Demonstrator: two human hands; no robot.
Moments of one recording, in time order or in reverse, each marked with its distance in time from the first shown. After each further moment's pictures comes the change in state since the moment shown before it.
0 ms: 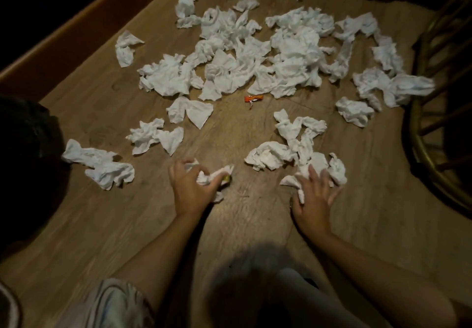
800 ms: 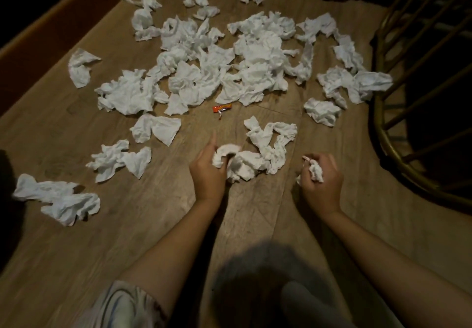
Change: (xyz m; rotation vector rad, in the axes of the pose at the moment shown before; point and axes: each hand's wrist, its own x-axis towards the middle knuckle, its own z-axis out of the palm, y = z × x) left_hand 0.032 0.097 0.058 -0.308 -0.037 0.135; right_hand 0.058 0.009 -0.072 0.337 0.363 0.010
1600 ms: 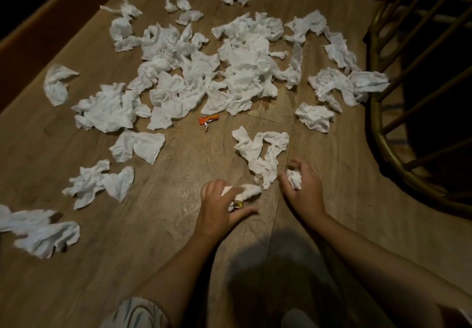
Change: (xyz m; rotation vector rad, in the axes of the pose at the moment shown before) left_hand -0.029 -0.044 0.041 0.356 -0.394 0.328; right_hand 0.015 0.048 0.034 -0.062 -0.189 0.149
